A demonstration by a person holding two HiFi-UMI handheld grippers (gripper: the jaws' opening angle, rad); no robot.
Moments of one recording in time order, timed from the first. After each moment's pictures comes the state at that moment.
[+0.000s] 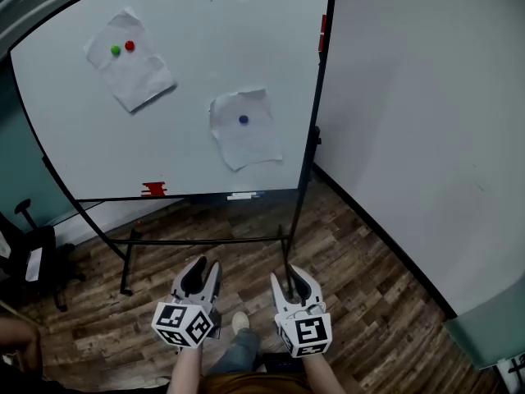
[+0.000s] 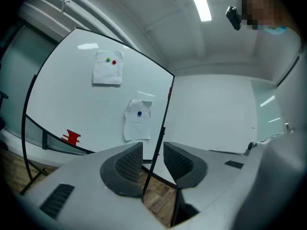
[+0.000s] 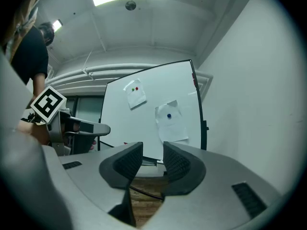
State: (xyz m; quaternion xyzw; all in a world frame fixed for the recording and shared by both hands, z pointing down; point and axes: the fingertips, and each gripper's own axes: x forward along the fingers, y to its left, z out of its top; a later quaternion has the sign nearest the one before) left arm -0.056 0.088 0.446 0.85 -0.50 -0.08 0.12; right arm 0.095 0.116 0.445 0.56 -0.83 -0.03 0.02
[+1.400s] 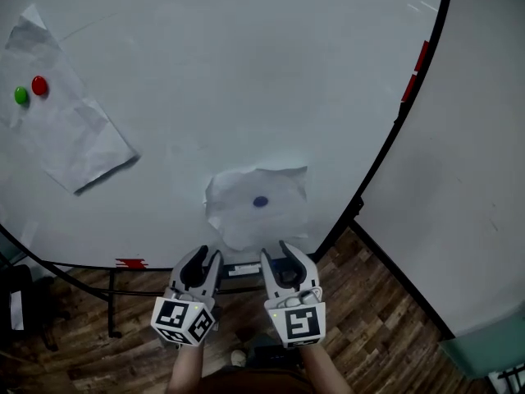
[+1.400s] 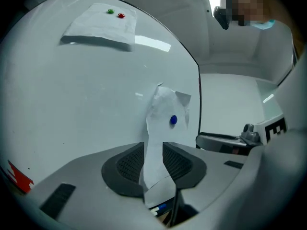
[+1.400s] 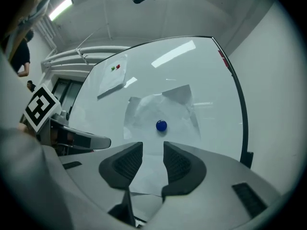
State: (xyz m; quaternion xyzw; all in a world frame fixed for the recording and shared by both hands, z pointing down) left arm -0.071 -0.284 0.427 0.88 -0.46 -0.09 0.10; right arm 0.040 -0.264 0.382 0.57 -0.81 -0.13 0.03
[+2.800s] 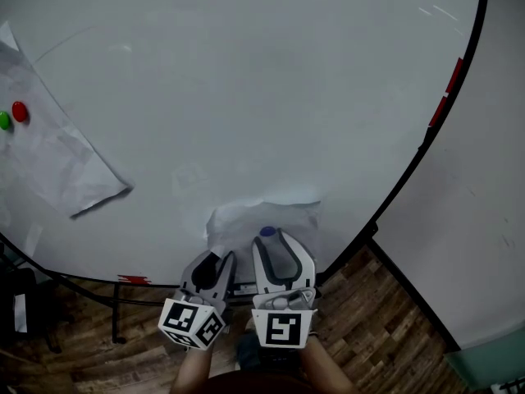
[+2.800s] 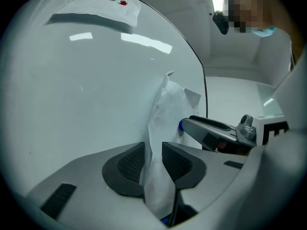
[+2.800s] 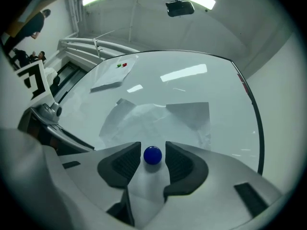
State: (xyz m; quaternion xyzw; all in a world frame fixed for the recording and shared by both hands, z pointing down) left arm -0.047 -0.339 0.411 0.88 -0.44 -0.11 0.10; right arm 0.021 -0.328 0.338 0.58 -0.76 -0.28 0.07
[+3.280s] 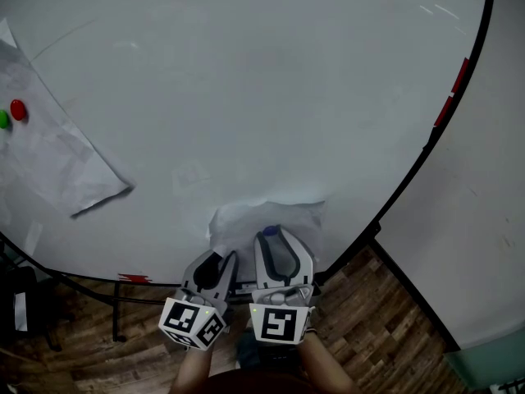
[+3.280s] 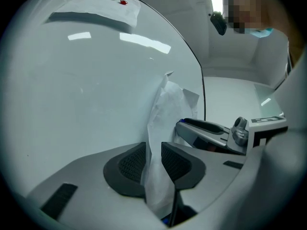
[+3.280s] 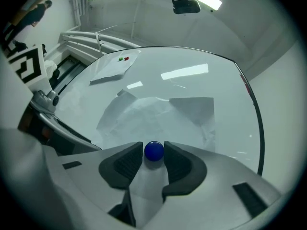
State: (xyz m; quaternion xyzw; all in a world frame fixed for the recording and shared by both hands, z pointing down) left arm -0.046 -0.339 0.409 0.89 -0.44 -0.11 0.10; right arm 0.020 -0.340 0.345 0.59 -0.75 -0.29 0.09
